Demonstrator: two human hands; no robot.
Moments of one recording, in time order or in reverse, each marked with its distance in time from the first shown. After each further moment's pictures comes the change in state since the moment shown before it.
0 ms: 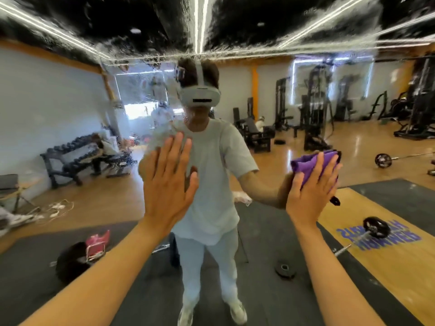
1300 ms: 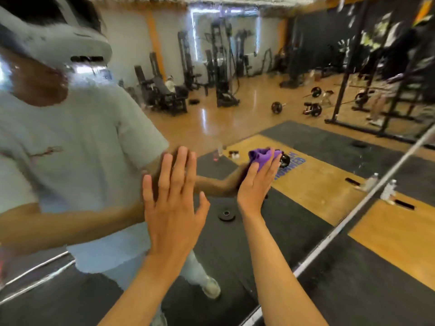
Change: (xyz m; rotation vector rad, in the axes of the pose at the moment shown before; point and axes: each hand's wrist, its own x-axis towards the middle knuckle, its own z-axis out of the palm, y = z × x) left_hand -0.096 0.047 0.034 -0.248 -0.184 0.069; right_hand -0.119 -0.016 0.044 0.143 0.073 0.427
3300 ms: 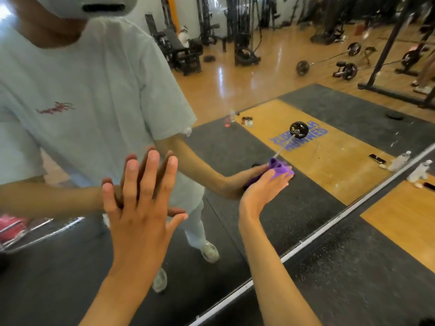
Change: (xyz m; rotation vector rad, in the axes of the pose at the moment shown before) left_hand -0.036 0.032 0.036 0.202 -0.236 0.027; right_hand 0.006 0.096 -0.012 0.023 0.069 0.505
